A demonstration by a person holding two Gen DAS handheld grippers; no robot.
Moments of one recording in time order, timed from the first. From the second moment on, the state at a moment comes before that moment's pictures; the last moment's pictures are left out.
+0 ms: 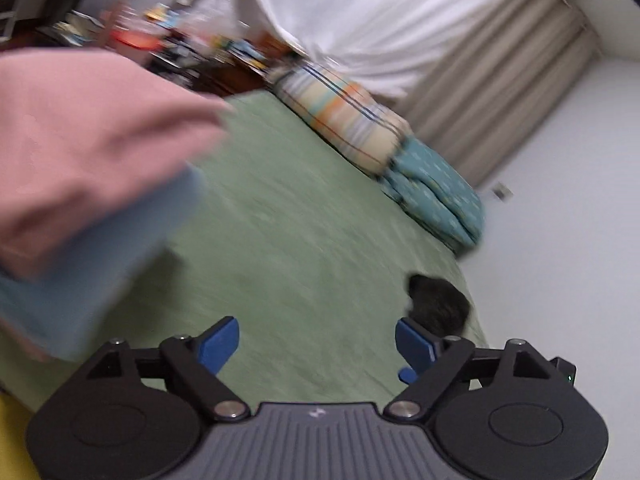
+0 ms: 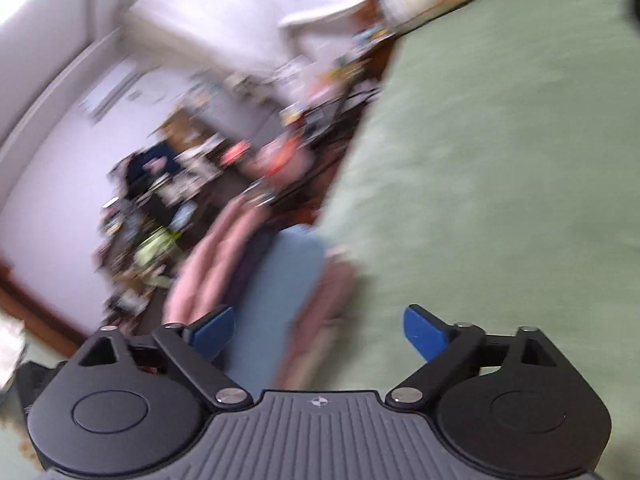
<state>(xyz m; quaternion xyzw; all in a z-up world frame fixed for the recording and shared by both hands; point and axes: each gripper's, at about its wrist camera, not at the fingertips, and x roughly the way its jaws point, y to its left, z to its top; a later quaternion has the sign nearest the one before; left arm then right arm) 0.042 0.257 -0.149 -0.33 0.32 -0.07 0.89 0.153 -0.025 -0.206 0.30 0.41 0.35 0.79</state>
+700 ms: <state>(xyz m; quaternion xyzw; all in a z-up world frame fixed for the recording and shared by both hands) 0.030 -0.036 -0.170 -0.11 0.43 -0.14 0.89 0.029 -0.226 -0.178 0.00 0.42 -0.04 0.90</state>
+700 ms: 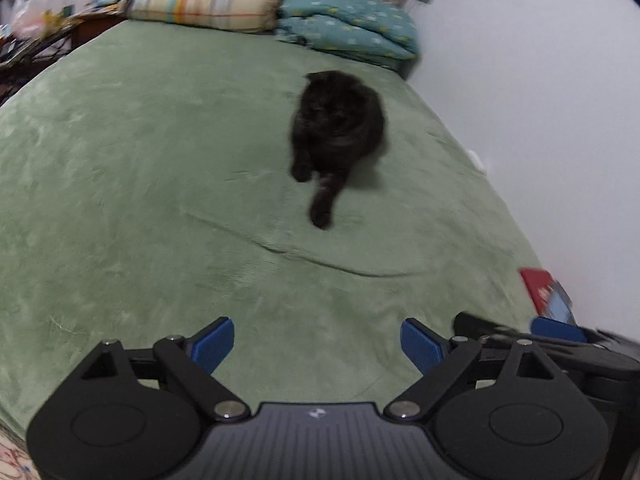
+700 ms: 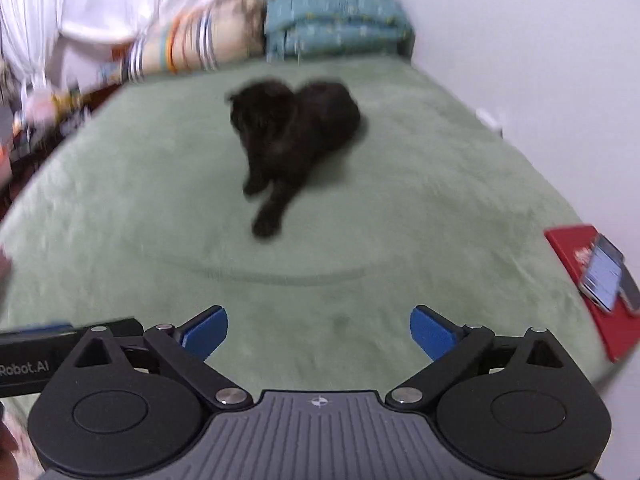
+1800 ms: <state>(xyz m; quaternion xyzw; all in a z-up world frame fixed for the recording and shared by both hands) -0.043 -0.028 -0.055 -0.01 0.40 -0.02 0.92 -0.042 -0.204 -0.060 0.00 0.37 -0.01 0.93</state>
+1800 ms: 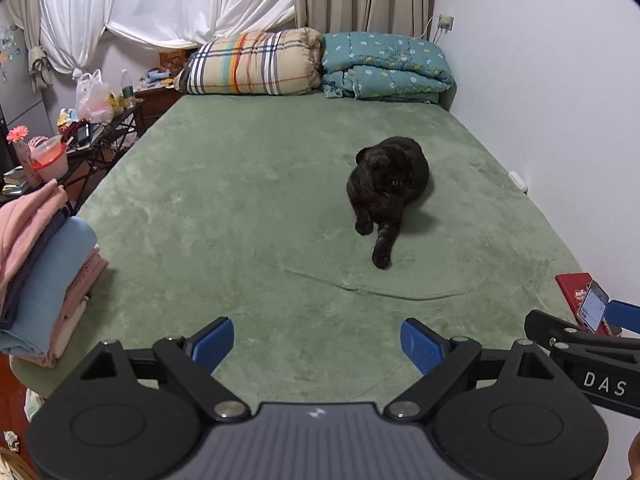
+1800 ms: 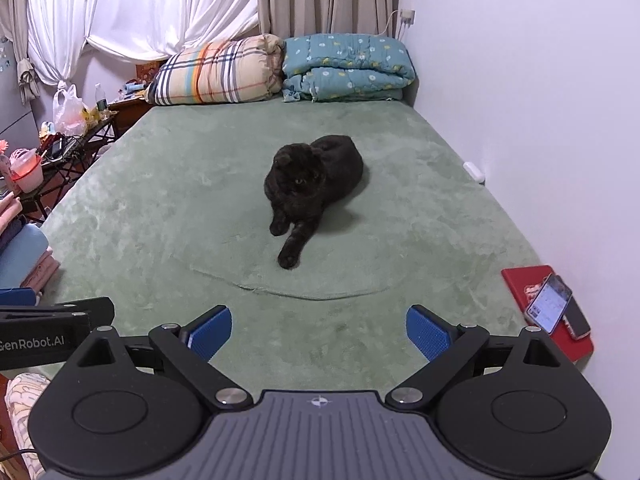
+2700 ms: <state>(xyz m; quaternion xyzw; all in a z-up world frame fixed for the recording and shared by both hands) -0.047 -0.042 -0.041 0.01 0.38 0.00 0.93 -0.055 -0.192 -0.040 0.00 0.35 -0.01 0.94</state>
